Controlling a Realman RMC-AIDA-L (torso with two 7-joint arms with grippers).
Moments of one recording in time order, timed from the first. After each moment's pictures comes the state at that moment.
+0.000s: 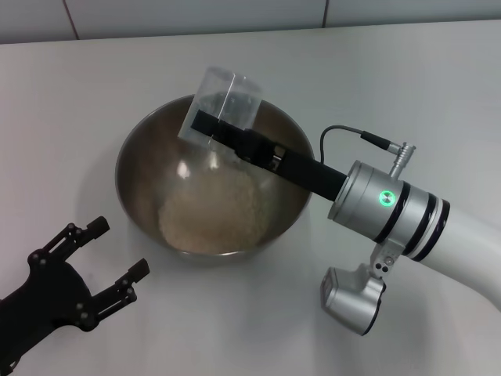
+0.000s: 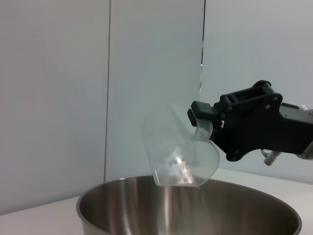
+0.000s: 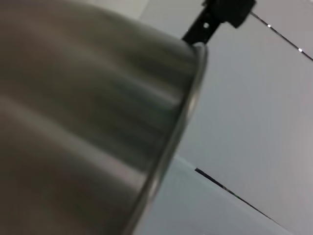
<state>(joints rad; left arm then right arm) -0.17 -2.06 0.78 0.22 1.54 1.64 -0.55 0.60 2.09 0.51 0.34 -2.69 -1.27 -1.82</state>
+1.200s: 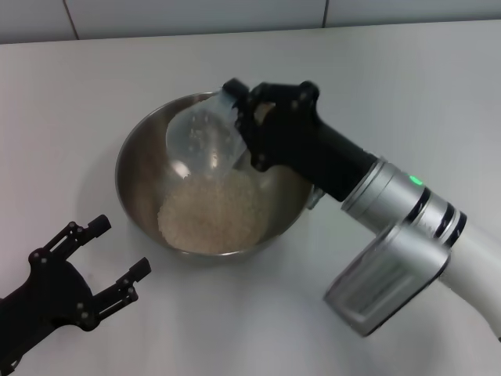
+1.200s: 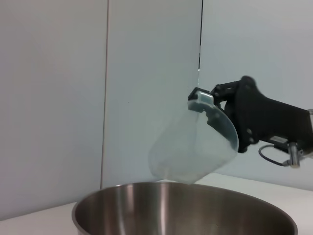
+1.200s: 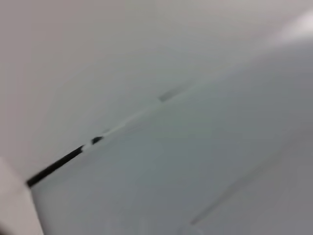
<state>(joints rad) -0.17 -2.07 0.78 0.22 1.54 1.66 -0.55 0.51 2.09 0.53 0.43 -2.54 -1.29 -0.73</state>
